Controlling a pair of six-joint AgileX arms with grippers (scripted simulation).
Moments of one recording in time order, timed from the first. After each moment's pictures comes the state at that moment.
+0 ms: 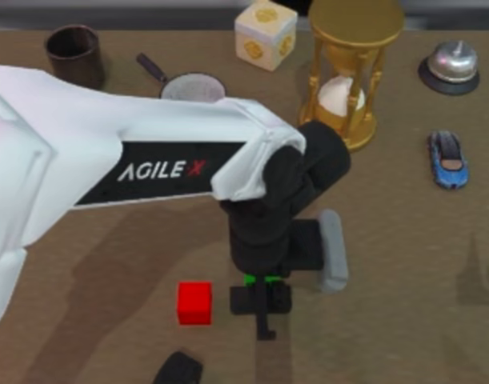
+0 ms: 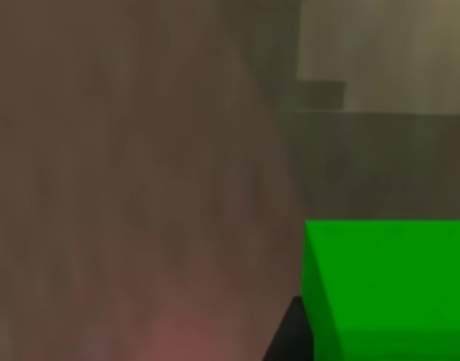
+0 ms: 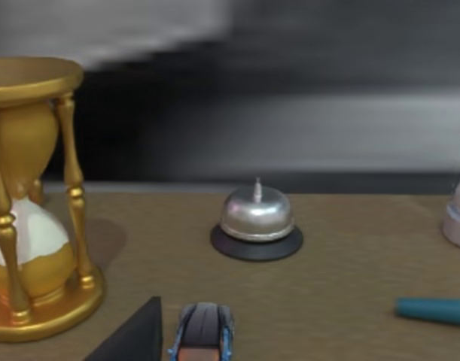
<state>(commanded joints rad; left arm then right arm) -0.84 2.07 1.41 -0.90 0.01 0.73 0.01 0.00 0.00 0.00 0.00 0.00</state>
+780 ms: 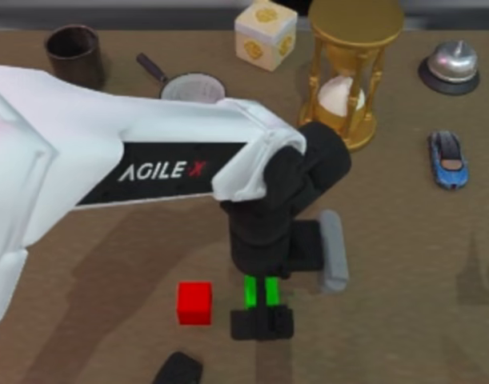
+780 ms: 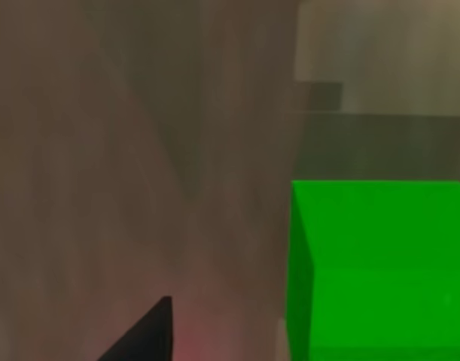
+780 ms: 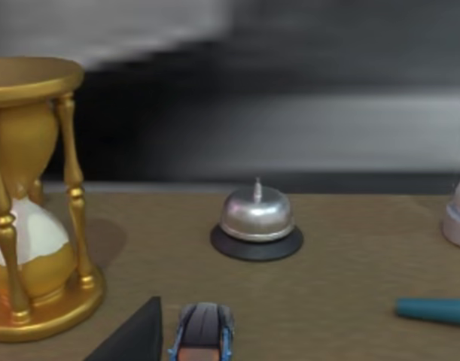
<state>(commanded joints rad) -0.84 2.07 1.41 -0.90 0.01 0.73 0.01 0.00 0.00 0.00 0.00 0.00</state>
